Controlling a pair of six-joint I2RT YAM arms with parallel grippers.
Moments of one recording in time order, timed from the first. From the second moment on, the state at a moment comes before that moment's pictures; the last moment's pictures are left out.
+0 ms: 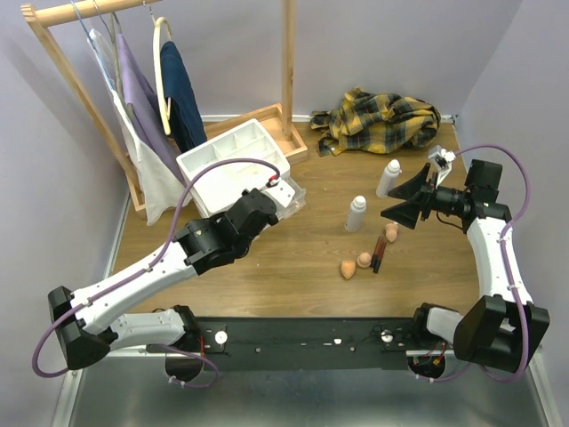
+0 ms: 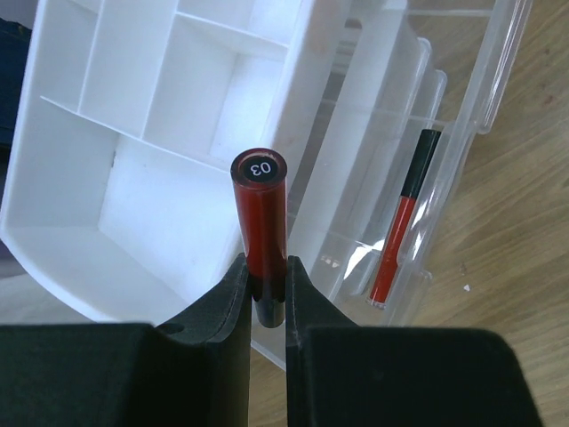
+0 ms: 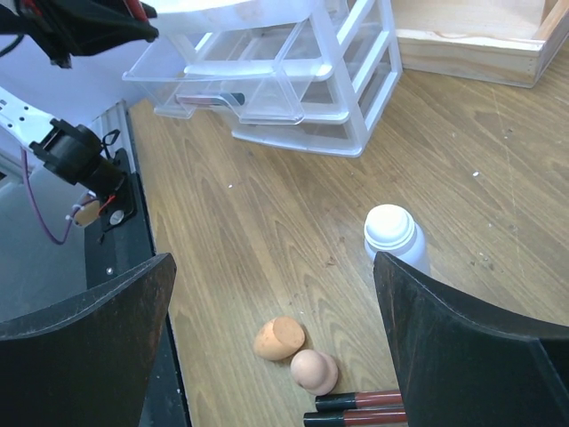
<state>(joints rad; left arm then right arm) -0.98 1.08 1.09 -0.68 -0.68 0.20 -0.26 1.16 0.93 -0.52 -1.40 -0.38</state>
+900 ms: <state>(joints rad) -0.97 1.01 1.01 -0.62 -0.63 0.18 -0.26 1.16 0.93 -0.52 -1.38 -0.41</state>
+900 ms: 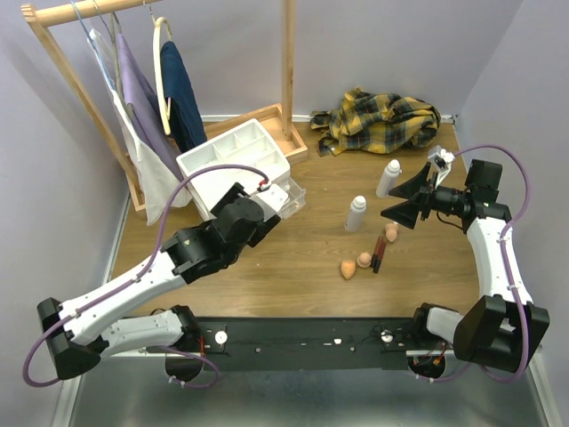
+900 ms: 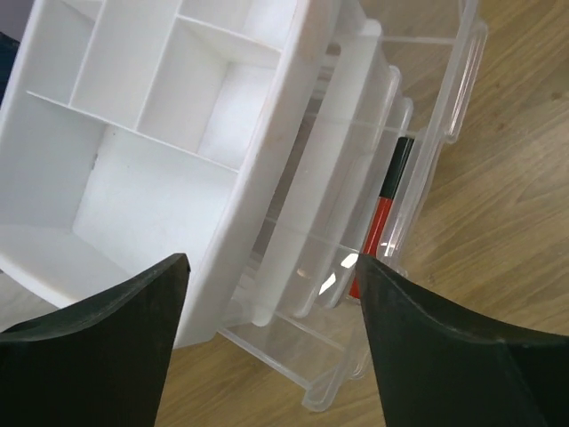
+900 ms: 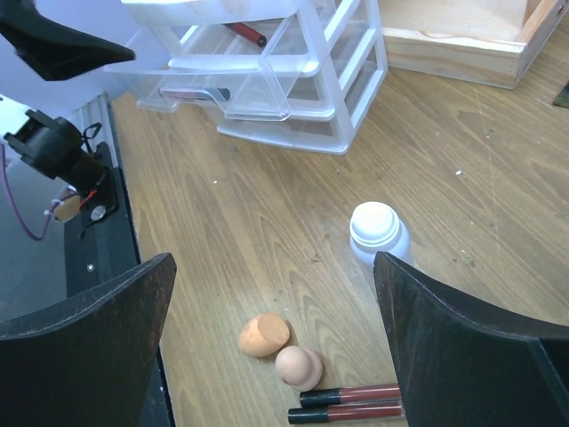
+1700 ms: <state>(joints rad) -0.73 0.74 0.86 -0.38 -0.24 0.08 -0.26 1.21 0.93 -0.67 -1.34 -0.65</state>
